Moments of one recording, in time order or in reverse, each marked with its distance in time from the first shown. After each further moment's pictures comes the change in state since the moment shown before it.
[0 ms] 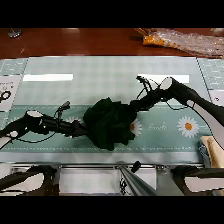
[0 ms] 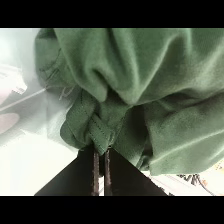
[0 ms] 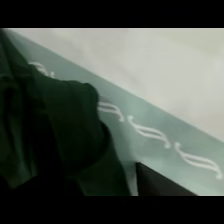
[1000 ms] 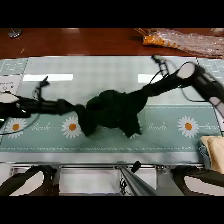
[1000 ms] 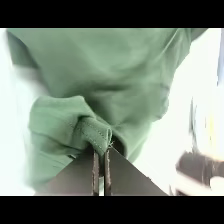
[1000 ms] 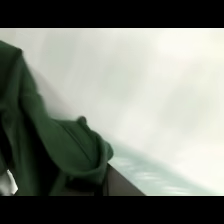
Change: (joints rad) left arm 0.163 0.244 0.309 0.050 -0.050 -0.076; right arm -0.116 0.237 0.144 -0.229 -0.011 0.094
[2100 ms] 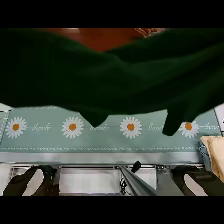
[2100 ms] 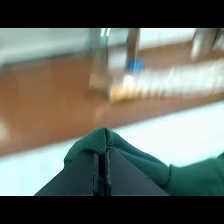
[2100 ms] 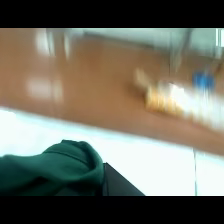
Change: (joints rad) left arm 0.165 0.253 1.257 0.380 -0.309 -0.369; right arm -0.118 0.475 0.746 -0.330 0.457 0.135
